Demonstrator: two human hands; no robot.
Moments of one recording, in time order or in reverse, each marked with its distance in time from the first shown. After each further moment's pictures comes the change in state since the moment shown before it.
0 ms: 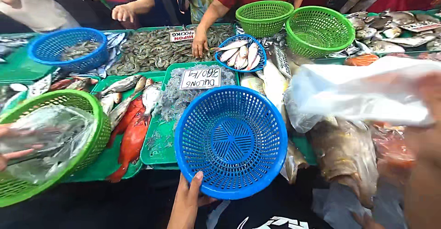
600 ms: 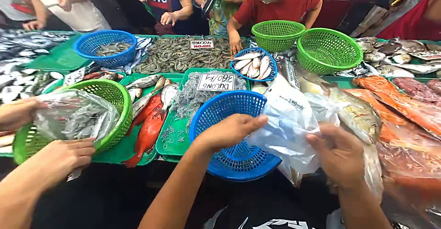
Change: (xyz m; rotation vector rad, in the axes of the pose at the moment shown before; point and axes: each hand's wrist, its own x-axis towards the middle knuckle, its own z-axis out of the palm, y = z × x) left_hand 0.044 0.140 0.052 0.660 -0.808 0.436; right_hand -0.063 0.028 0.086 0.250 -0.109 -0.339
